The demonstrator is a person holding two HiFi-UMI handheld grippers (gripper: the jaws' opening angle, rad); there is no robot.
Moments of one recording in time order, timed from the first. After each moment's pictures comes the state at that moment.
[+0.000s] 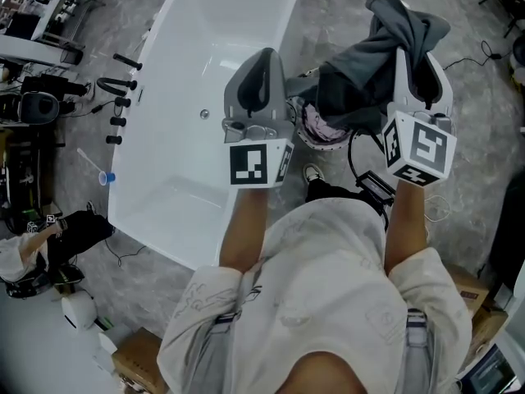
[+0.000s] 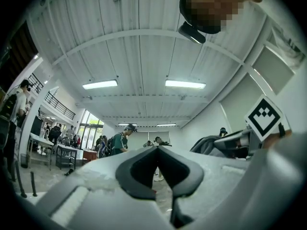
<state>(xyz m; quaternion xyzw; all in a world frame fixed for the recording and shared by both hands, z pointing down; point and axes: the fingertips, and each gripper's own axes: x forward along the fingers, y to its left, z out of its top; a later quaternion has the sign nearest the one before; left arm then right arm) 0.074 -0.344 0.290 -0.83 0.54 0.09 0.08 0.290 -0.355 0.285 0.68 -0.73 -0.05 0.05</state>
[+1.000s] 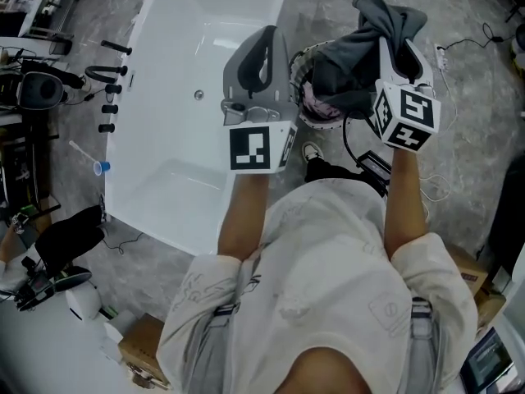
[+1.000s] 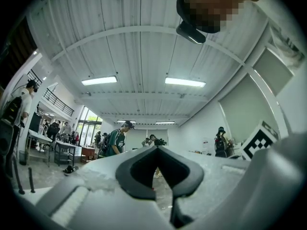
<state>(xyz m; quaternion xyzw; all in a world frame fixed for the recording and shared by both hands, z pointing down) 0.080 -0.351 0.305 -0.84 0.53 0.09 0.06 0.283 -0.379 0.388 0.66 -0.74 0.05 0.11</state>
